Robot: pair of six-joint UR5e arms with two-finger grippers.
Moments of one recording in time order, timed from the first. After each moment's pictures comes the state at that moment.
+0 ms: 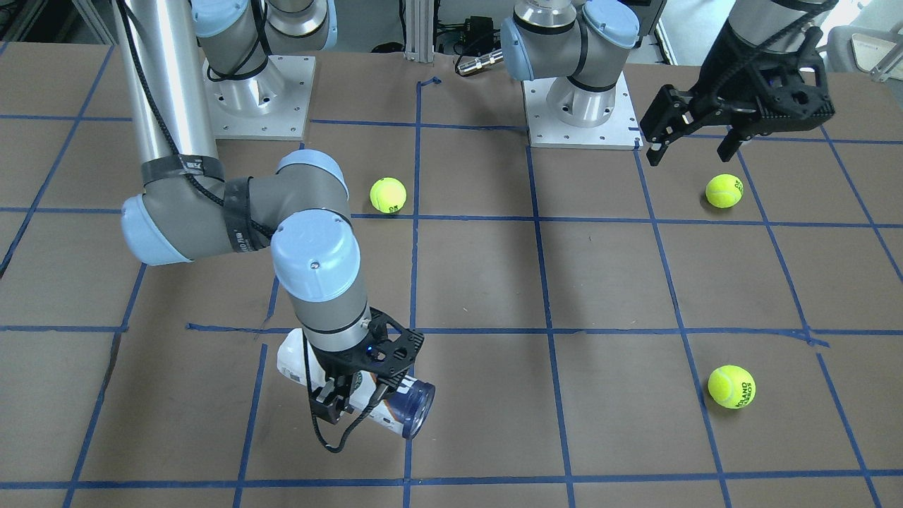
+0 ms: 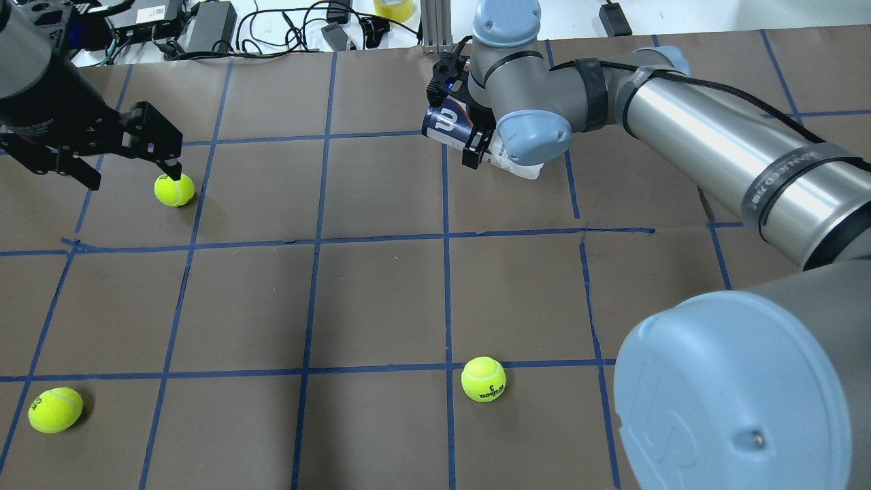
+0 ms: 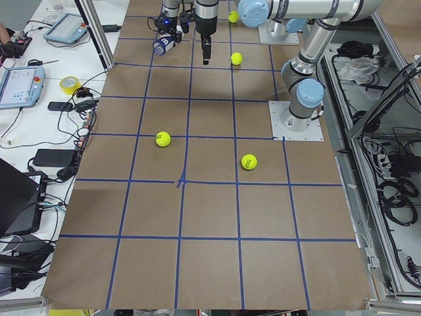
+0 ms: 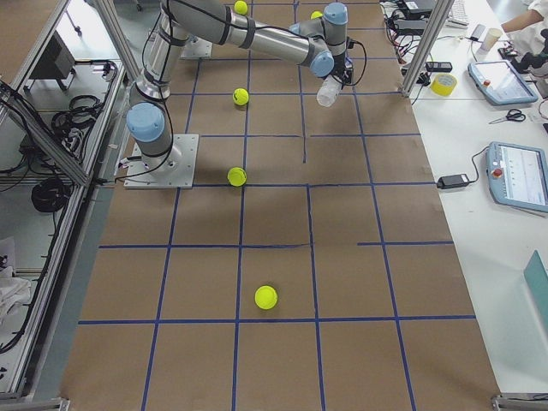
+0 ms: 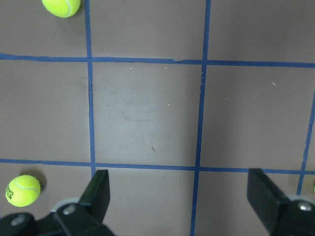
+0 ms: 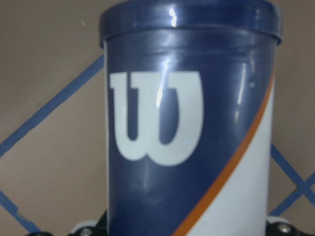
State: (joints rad) left arm -1.35 -1.45 -1.62 -1.60 1.58 0.10; right arm 1.83 -0.99 1.45 -2.22 -1.57 -0.92
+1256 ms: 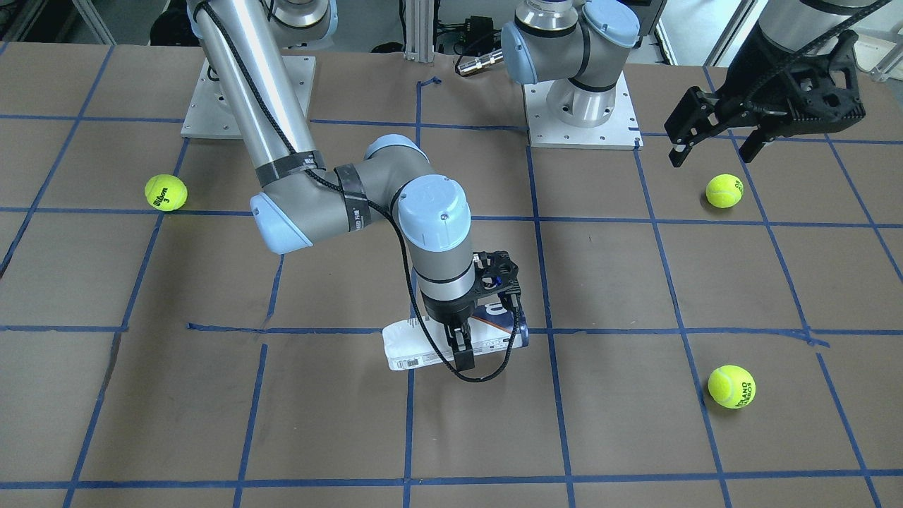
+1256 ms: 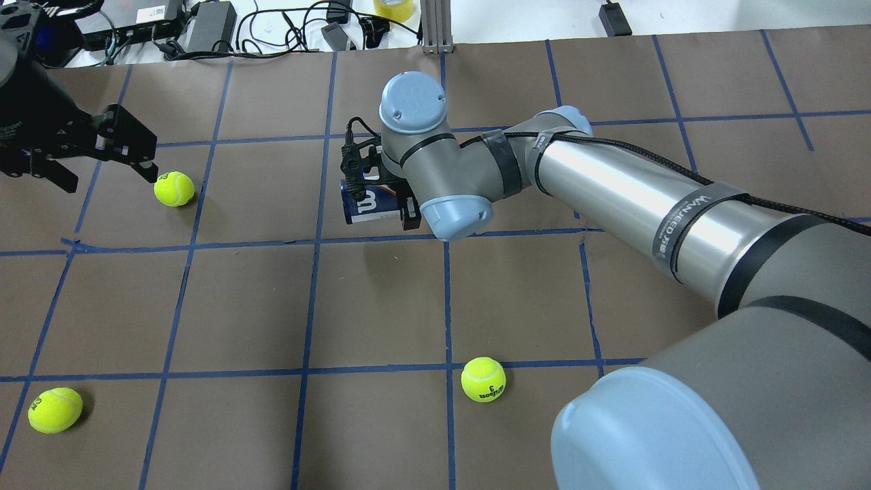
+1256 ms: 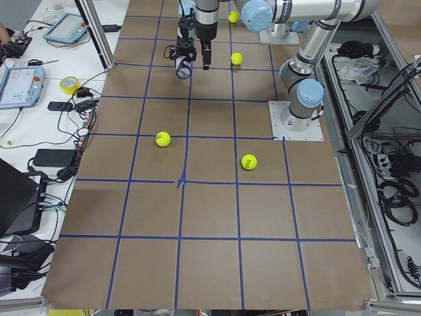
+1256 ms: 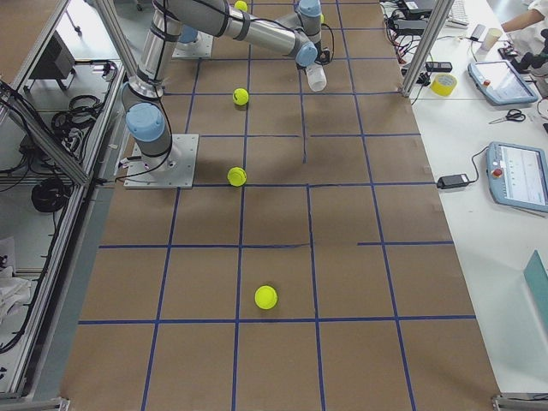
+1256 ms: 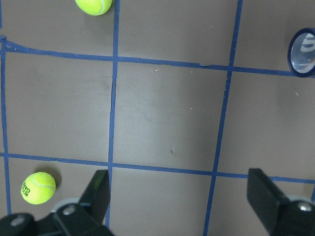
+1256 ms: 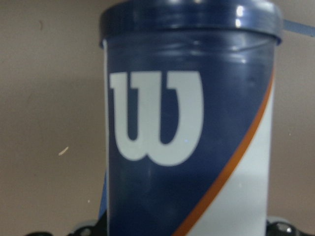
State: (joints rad) left arm -1.31 -1.45 -1.63 -1.60 1.58 0.15; right arm 2.02 -0.95 1.53 -2.38 -1.49 -1.29
